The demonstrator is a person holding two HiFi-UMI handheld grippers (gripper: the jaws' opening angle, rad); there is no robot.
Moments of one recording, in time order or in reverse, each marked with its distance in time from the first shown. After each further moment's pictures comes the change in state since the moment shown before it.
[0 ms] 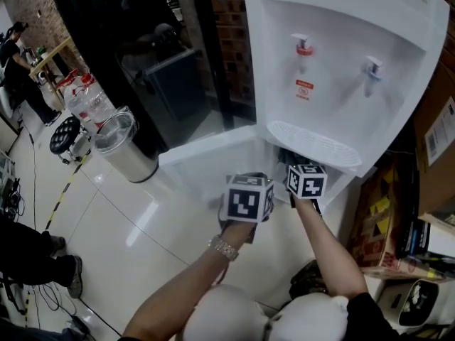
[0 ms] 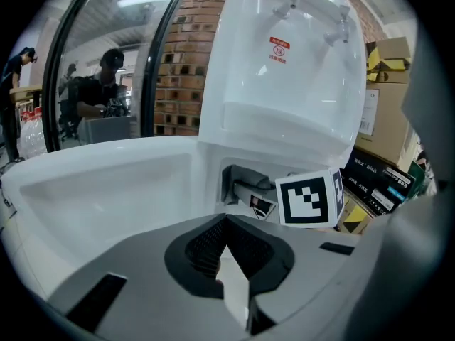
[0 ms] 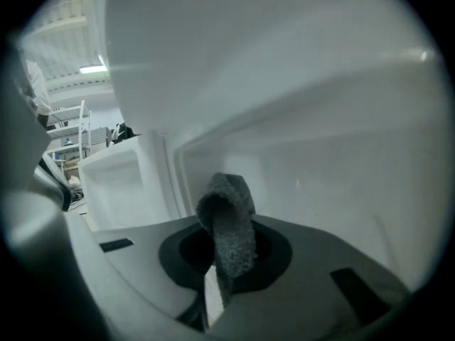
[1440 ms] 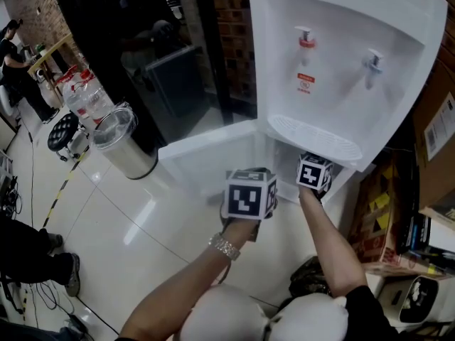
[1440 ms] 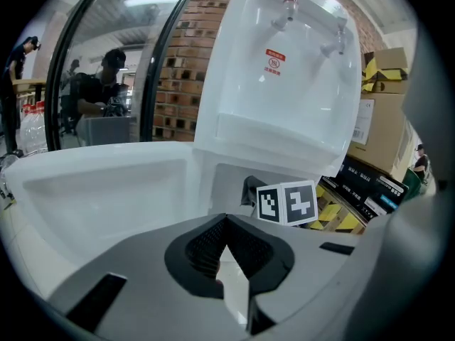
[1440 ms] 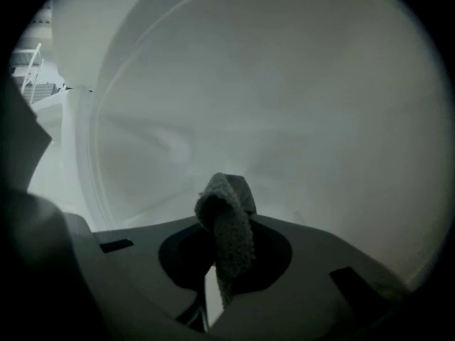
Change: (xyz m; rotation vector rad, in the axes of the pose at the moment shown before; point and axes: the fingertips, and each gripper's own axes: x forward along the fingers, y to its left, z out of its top) left arm -0.011 -0.009 0.008 -0.033 -0.033 -0.025; right arm -0.014 -0.095 -0.005 -0.059 0.028 -0.486
